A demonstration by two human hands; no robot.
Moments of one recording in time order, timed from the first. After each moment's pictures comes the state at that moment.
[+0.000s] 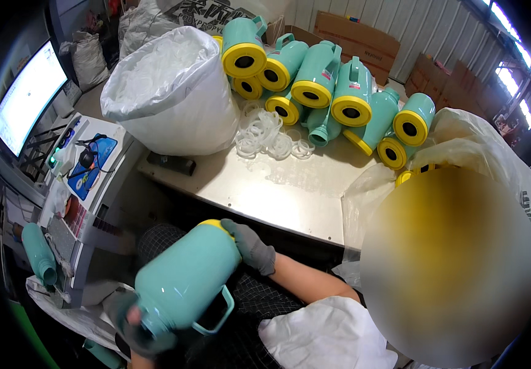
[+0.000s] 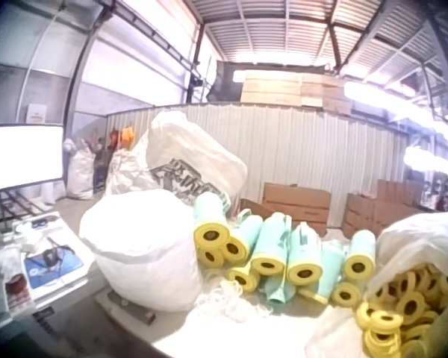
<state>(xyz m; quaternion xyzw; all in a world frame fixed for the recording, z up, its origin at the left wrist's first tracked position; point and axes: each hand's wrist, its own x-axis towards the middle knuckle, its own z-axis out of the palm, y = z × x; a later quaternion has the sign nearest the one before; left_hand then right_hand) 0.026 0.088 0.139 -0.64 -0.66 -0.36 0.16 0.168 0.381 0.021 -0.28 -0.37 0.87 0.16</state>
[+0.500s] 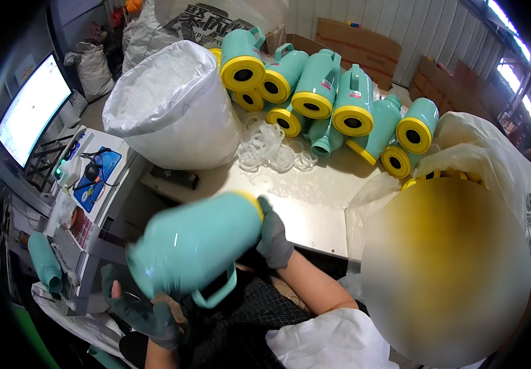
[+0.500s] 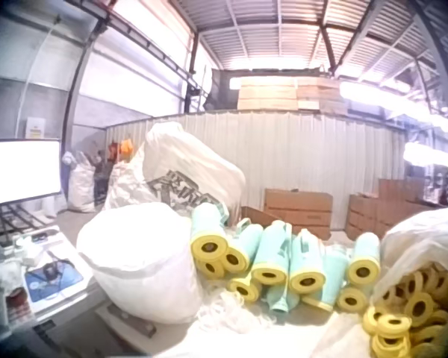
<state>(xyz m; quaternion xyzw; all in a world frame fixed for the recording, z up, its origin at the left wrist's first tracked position) 0.049 0.171 0.119 -0.46 -0.65 -0.56 0.23 0.173 0.431 0.054 -0.23 -0.25 0.86 0.38</state>
